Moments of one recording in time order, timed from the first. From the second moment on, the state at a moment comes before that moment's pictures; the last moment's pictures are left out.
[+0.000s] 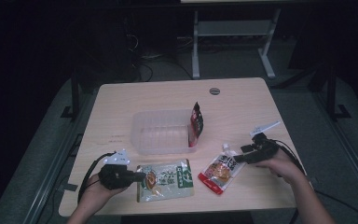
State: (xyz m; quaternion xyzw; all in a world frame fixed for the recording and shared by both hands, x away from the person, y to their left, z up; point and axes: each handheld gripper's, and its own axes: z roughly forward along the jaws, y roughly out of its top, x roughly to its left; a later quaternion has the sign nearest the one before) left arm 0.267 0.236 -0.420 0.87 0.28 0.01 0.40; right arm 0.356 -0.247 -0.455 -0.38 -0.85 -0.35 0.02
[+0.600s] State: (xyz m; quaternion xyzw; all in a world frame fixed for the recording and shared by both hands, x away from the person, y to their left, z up) left arm 0.285 0.100 -0.431 0.89 0.19 -0.03 0.42; right arm 0.353 -0.245 -0.453 -0.37 -0.85 -0.36 0.02
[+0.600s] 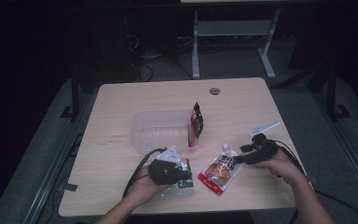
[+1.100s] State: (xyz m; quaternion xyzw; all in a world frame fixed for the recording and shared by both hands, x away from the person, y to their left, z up) left arm 0.289 0.042 -0.460 0.91 0.16 -0.03 0.39; right arm 0.348 -0.248 -0.456 -0.37 -0.86 -0.36 0.02
